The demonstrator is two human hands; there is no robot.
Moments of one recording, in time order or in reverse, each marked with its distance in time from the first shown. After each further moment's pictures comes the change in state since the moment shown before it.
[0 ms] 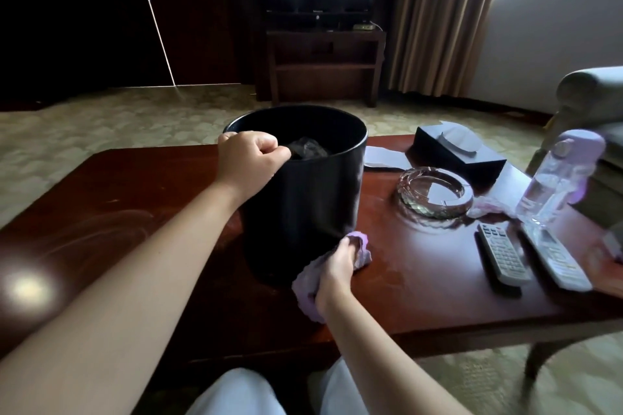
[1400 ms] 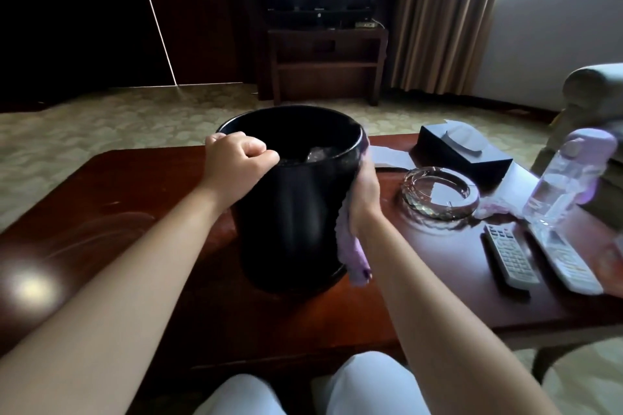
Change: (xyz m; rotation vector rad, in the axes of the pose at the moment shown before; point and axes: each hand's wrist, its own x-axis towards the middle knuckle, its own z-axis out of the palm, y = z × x) left_hand 0.000 -0.015 -0.012 0.038 -0.030 -0.012; right_hand 0.048 -0.112 0.016 0.056 -0.311 -0.435
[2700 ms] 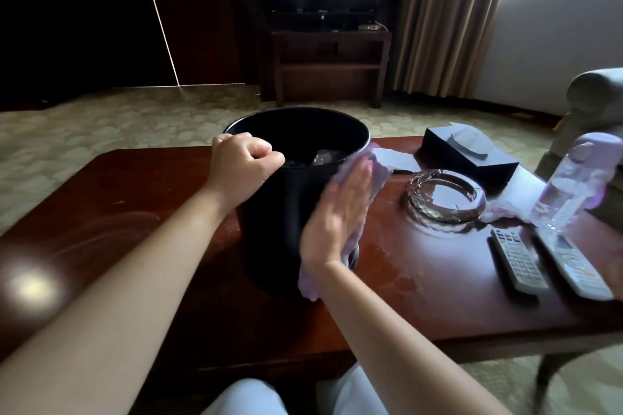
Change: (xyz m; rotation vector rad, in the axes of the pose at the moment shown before) left_hand -0.001 -0.003 -0.005 -0.042 -0.008 0.043; right_hand -0.078 0.014 0.045 -0.466 0.312 -0.312
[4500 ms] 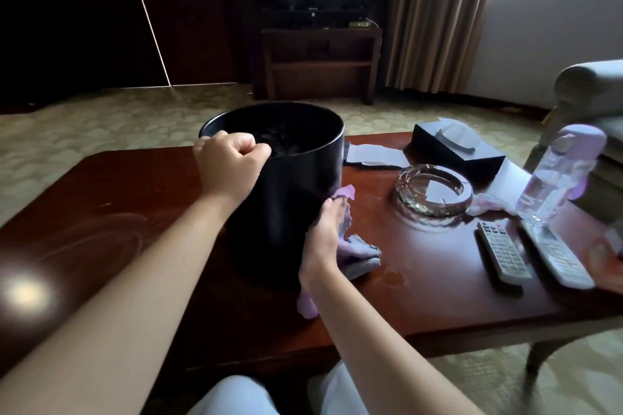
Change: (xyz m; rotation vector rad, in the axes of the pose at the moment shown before) left_hand -0.001 0.005 0.022 0.062 0.206 -0.113; right_hand -0.008 0.027 -0.004 0.469 -0.233 0.624
